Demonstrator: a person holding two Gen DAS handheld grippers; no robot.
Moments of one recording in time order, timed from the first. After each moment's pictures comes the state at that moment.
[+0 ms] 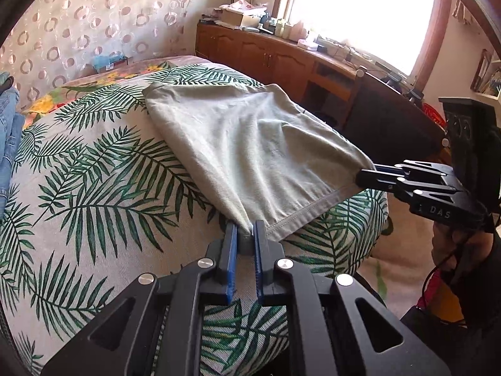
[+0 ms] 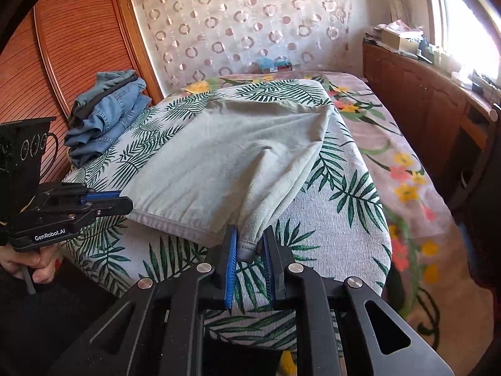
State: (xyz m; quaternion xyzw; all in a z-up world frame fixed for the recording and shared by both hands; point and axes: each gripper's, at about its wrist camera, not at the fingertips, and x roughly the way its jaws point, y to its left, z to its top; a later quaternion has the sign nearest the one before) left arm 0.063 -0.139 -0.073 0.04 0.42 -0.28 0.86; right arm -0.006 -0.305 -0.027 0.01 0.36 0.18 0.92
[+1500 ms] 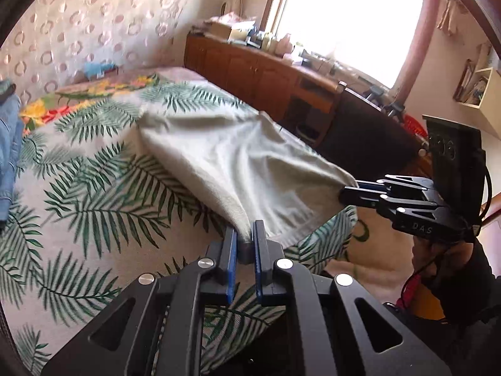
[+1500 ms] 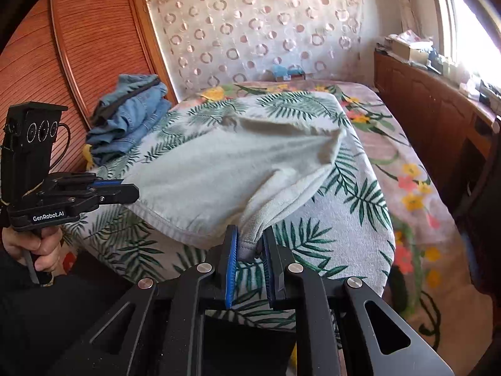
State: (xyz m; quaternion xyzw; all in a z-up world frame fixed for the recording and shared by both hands) left arm 0.036 -0.123 -0.032 0.00 0.39 -0.31 0.87; right arm -0.032 -0.297 -0.003 0.01 0.33 0.21 0.92
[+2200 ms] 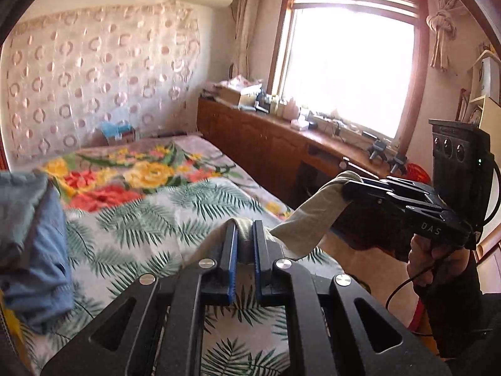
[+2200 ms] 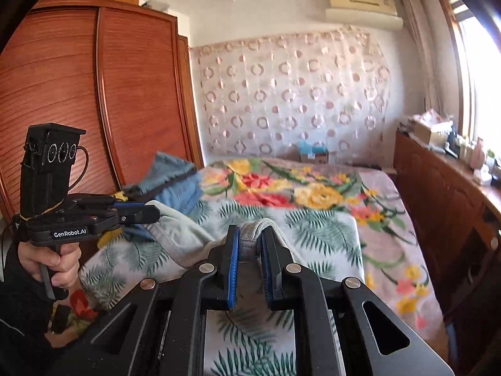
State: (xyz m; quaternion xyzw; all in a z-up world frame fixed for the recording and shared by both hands) left arm 0.066 -0.084 0.102 0.00 0.26 -0.29 0.92; right arm -0.028 -0.277 0.132 -0.02 0.17 0.26 0.95
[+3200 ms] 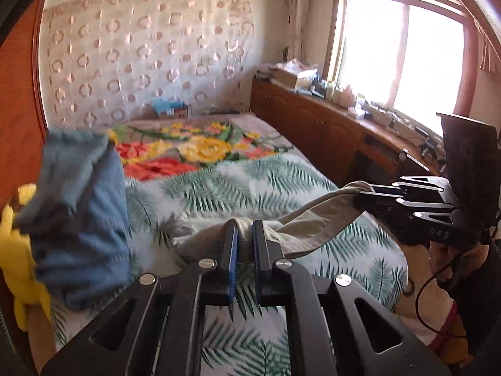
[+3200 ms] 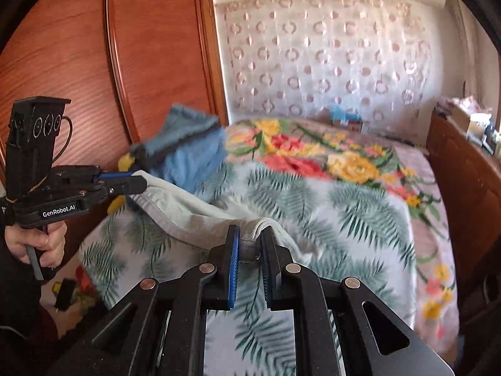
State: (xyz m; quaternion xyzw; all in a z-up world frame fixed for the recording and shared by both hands) left arm 0.093 -0.019 0.023 0.00 0.32 -0.18 0.93; right arm 0.077 -0.216 0.073 -0.07 0.28 0.32 0.90
